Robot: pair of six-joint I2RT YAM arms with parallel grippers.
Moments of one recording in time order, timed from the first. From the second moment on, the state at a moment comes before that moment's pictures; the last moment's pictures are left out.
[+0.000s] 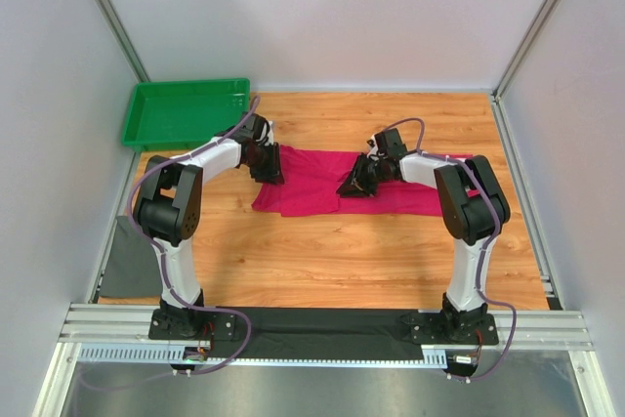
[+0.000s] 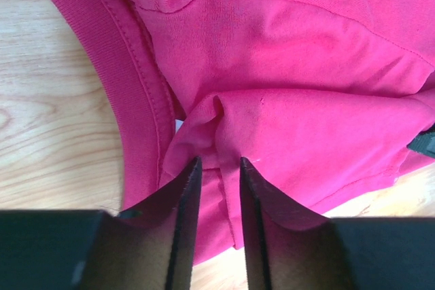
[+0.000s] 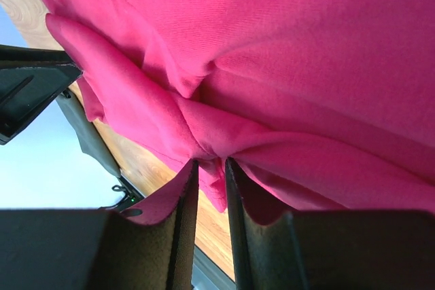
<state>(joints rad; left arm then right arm) -0.31 1.94 1.32 -0.46 0.26 -0.37 0.33 1.99 1.18 -0.20 -0.60 0.80</state>
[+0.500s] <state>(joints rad) -0.29 1.97 1.37 -0.46 0.30 -0.38 0.33 2.01 1.20 -0.17 -0.62 0.85</state>
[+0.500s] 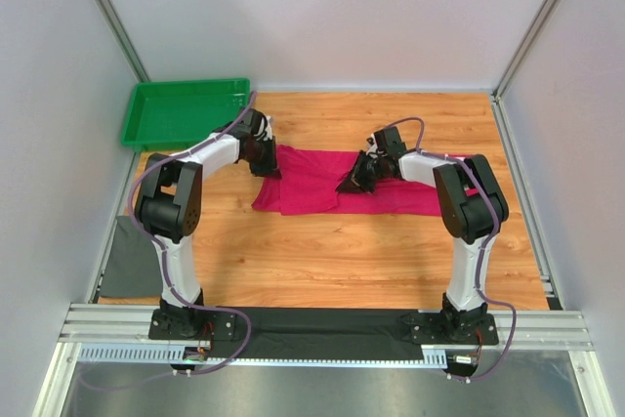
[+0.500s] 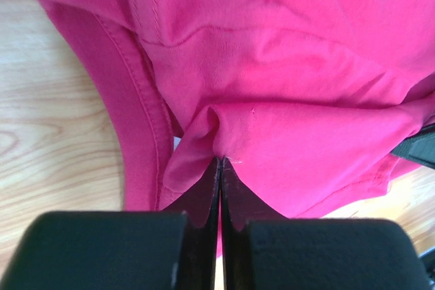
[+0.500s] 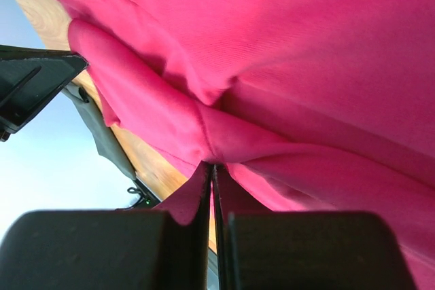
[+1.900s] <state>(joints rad) -0.26 1.89 1.39 -0.51 0.25 -0.47 0.28 2.02 1.44 -0.55 -0.50 0.63</state>
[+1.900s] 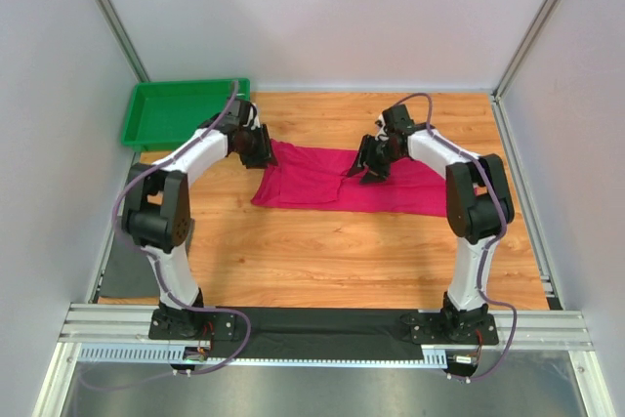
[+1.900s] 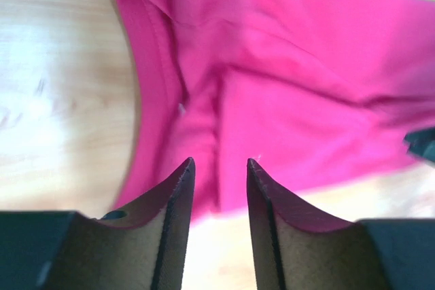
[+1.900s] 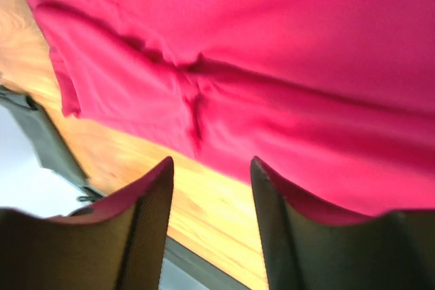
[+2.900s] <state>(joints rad) -0.54 1.97 1.46 -0.57 -0.09 -0.83 0.08 2.00 1.63 -0.84 -0.22 -0.04</state>
